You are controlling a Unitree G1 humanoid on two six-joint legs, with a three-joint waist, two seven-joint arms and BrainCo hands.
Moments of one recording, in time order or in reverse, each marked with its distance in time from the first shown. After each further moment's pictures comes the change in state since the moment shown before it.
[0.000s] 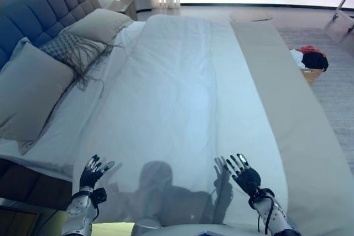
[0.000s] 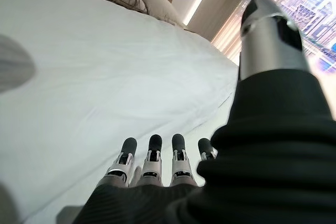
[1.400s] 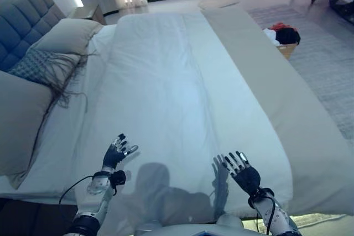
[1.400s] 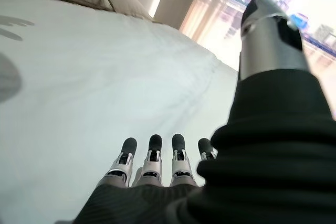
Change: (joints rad) left arm -0.122 -0.002 -0.236 -0.070 0.057 0.000 0.030; right arm 0.051 -0.007 0.033 -0.074 0.071 -0.006 -0.004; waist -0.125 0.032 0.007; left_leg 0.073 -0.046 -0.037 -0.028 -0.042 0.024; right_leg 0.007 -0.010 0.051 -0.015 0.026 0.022
